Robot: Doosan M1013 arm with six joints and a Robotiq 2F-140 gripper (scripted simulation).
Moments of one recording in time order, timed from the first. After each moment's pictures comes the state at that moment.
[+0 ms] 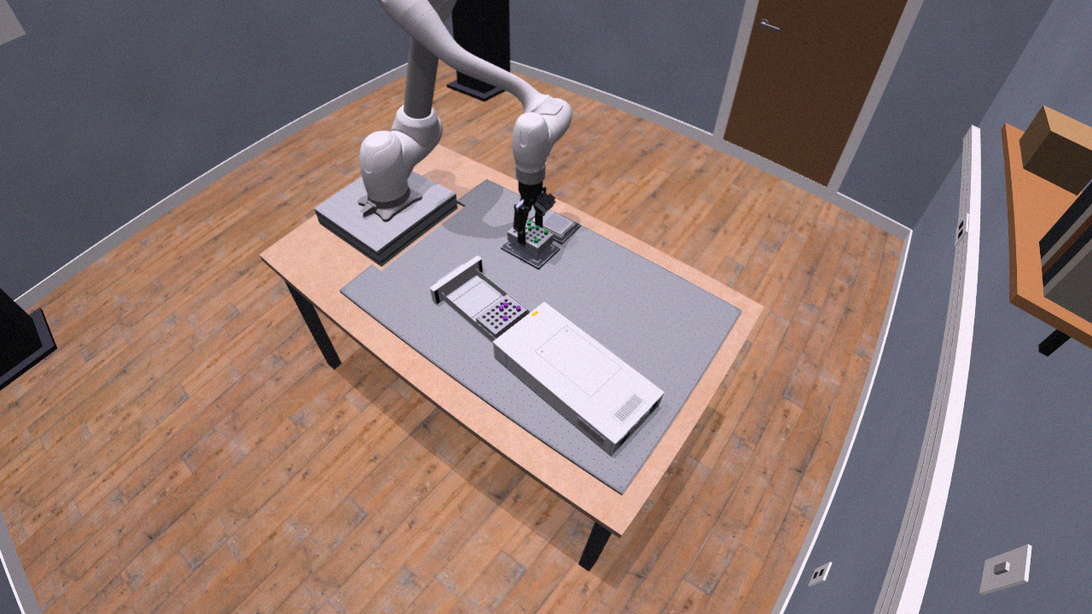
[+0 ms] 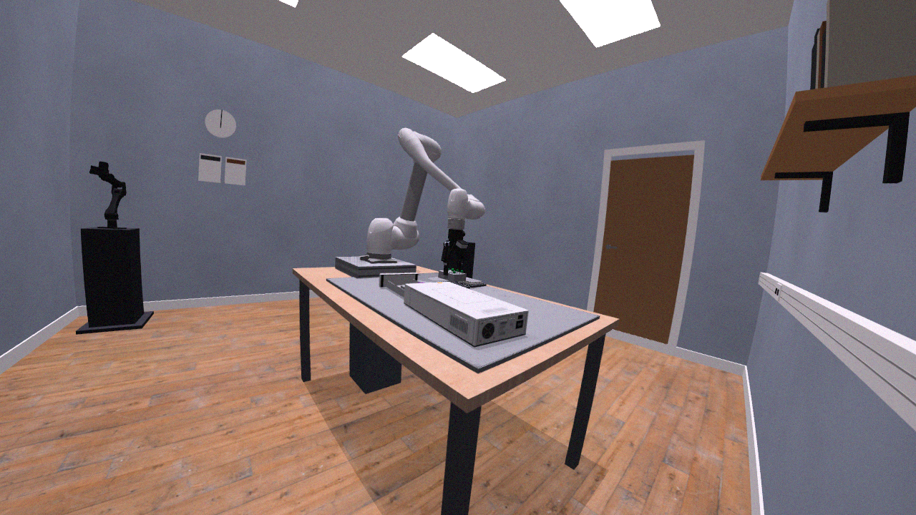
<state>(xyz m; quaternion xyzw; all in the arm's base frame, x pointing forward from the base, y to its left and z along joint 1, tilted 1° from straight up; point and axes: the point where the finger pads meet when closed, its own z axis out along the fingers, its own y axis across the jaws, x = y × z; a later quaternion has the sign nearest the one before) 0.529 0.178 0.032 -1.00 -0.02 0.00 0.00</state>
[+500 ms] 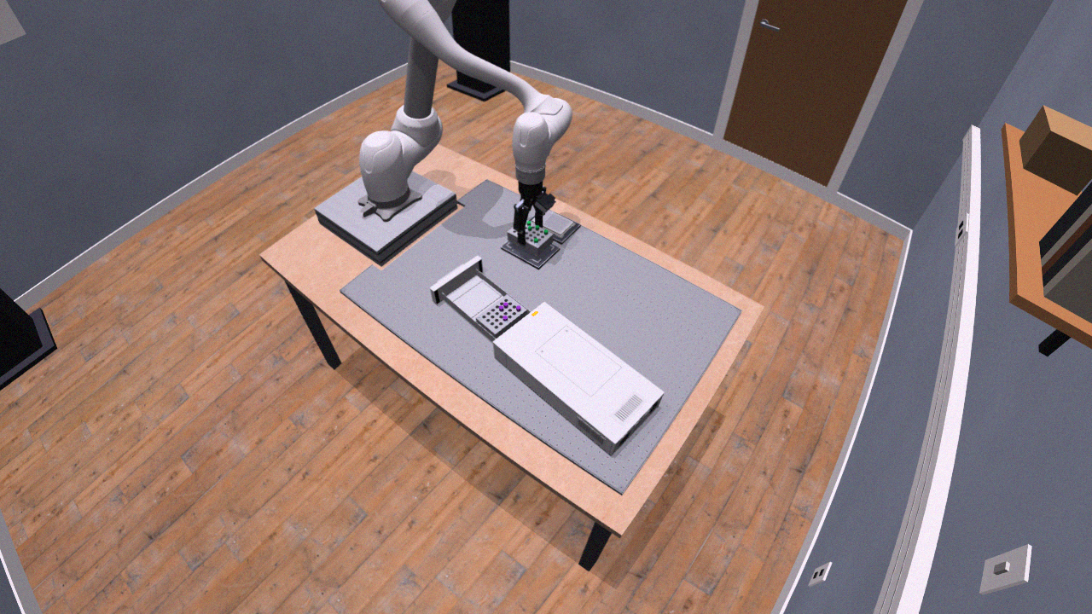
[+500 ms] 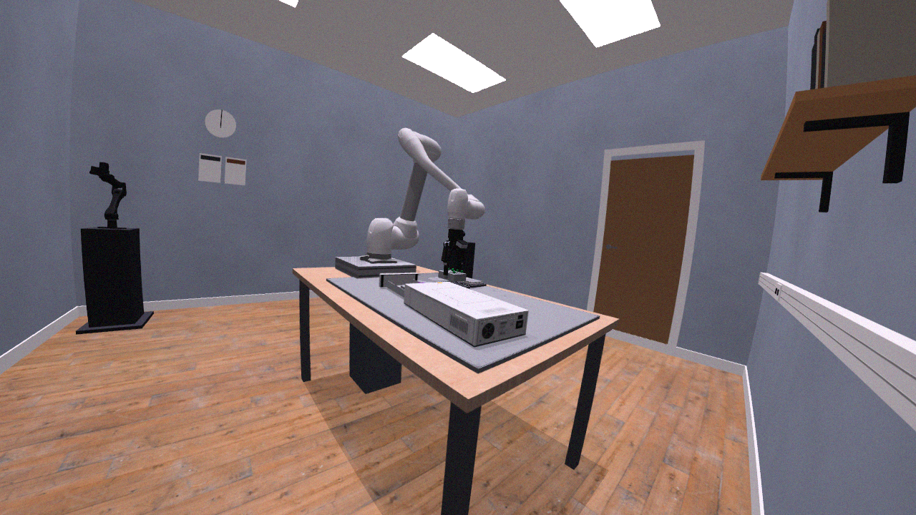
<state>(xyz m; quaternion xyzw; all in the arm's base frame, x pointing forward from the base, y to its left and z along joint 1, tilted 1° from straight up) 0.529 0.178 0.032 -1.00 -0.02 0.00 0.00</state>
